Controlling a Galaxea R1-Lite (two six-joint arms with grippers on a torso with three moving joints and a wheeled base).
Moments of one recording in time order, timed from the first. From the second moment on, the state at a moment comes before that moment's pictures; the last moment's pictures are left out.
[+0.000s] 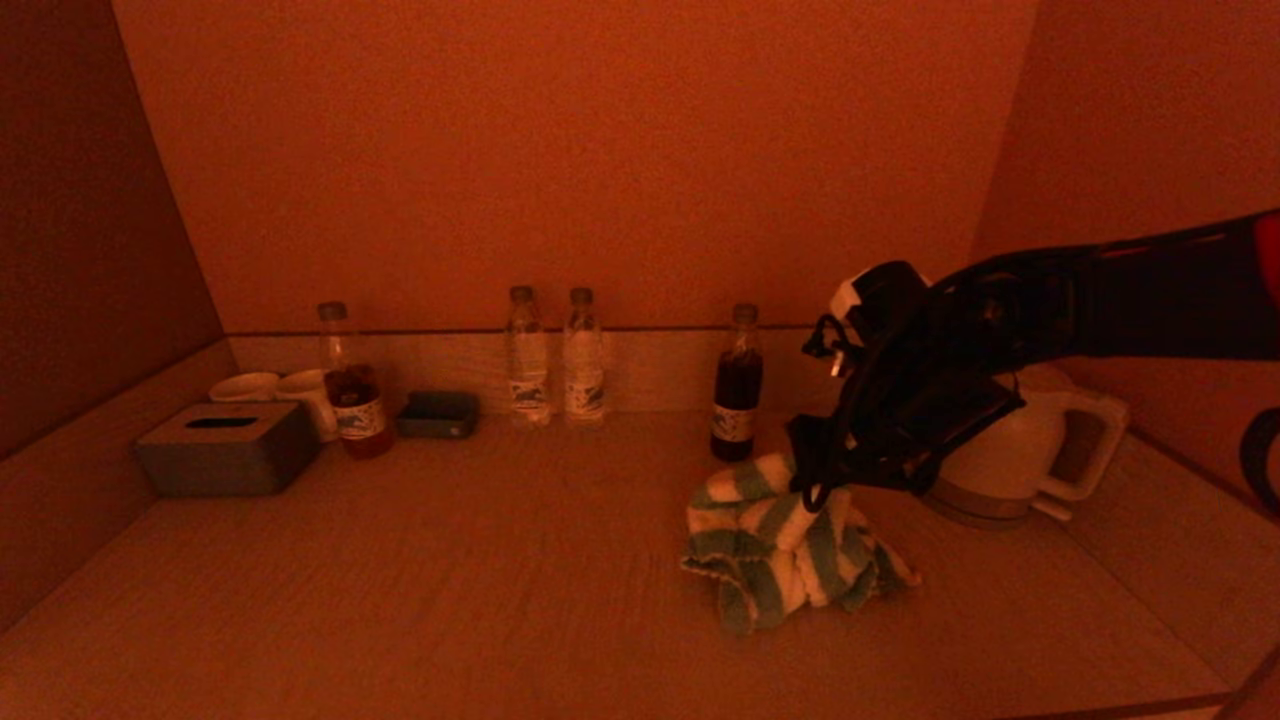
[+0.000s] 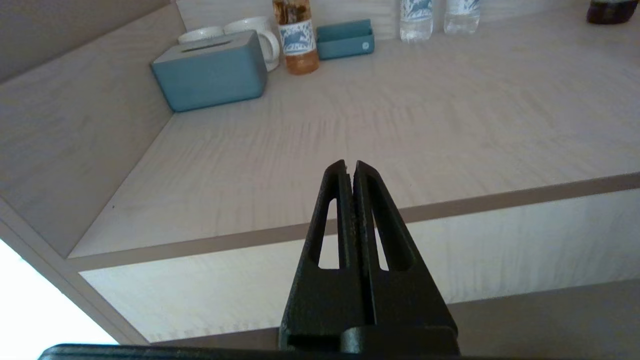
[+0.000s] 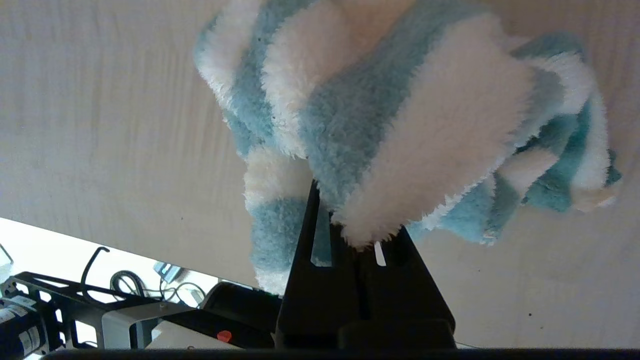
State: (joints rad) left arm 0.01 0.00 0.00 0.00 -0.05 0.13; right arm 0.27 1.95 -1.58 0.67 0.20 0.26
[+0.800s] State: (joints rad) left arm 0.01 0.00 0.00 0.00 -0.05 0.12; right arm 0.27 2.03 -1.55 0.81 0.14 0.26
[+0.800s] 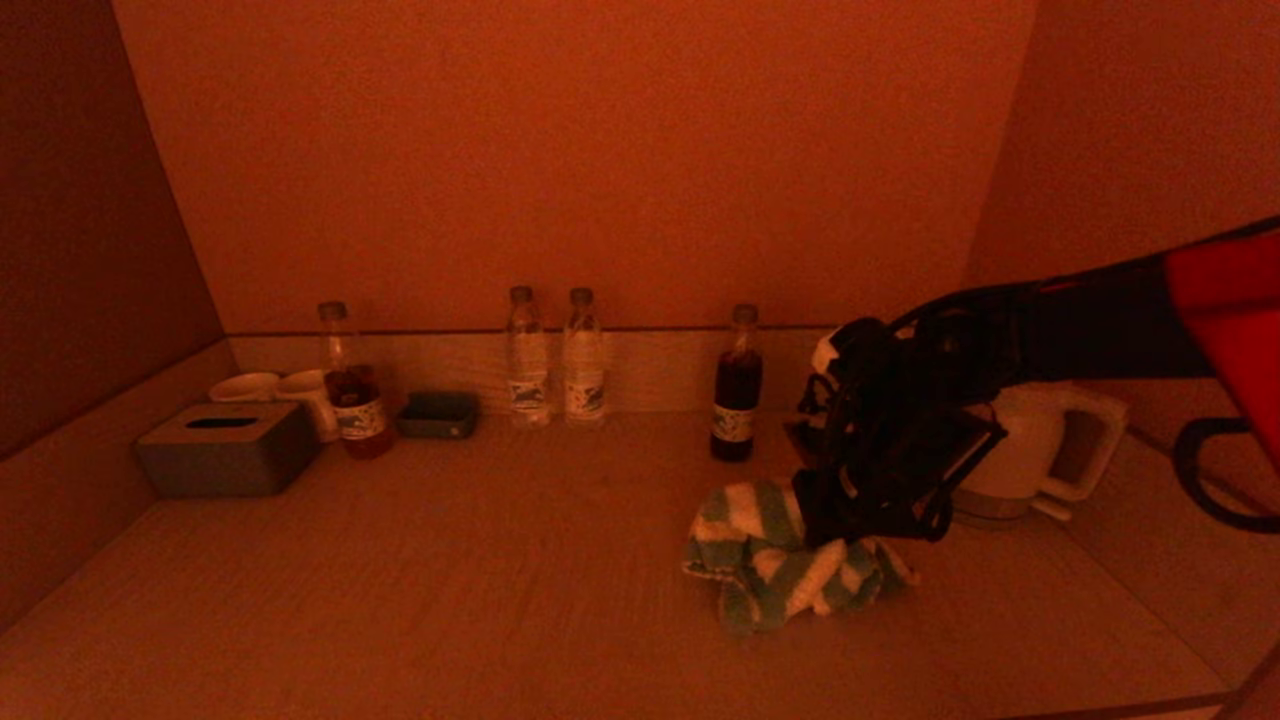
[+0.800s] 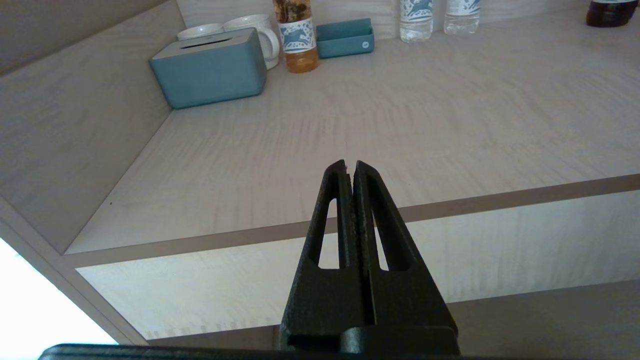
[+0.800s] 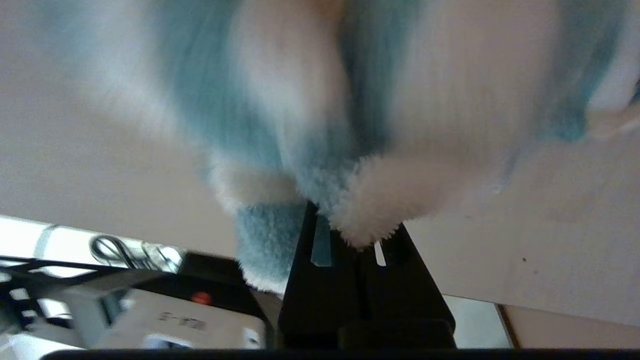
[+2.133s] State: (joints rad) left arm 0.01 0.00 0.00 0.00 -0.05 0.12; right arm 0.30 2.46 -1.92 0.52 0.12 0.20
